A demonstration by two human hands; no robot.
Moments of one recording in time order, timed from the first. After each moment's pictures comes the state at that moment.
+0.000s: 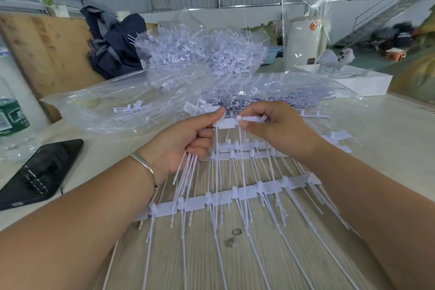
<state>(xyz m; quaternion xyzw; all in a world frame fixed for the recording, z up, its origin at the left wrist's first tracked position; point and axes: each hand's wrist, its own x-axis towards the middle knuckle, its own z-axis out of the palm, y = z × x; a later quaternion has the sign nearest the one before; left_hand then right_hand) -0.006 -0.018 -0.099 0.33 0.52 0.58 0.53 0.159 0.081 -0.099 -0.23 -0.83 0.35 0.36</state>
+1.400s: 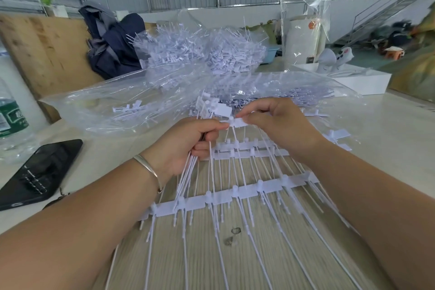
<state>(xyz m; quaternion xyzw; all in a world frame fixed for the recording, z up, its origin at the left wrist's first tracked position) 0.003 -0.020 -0.100 0.40 0.59 0.55 0.44 0.160 0.078 -0.094 -0.24 -0.79 0.40 0.40</state>
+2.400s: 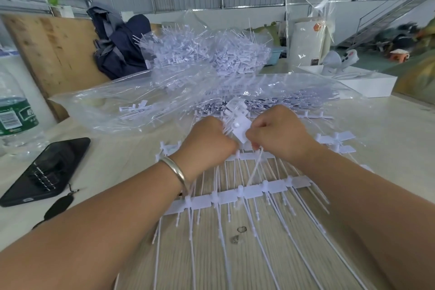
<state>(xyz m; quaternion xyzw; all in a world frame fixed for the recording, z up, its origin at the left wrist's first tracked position) 0.016 -0.011 -0.106 0.50 0.78 0.37 0.11 0.153 0.066 -0.095 -0.32 -0.86 0.26 0.30</state>
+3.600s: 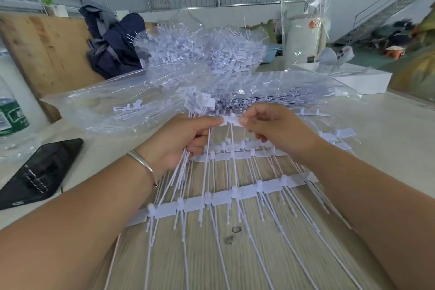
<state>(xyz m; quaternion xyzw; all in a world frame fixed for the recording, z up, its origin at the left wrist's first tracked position) -0.007 -0.020 -0.098 0.40 0.61 0.56 0.40 0.159 0.086 -0.105 -0.22 -0.81 0.44 0.33</state>
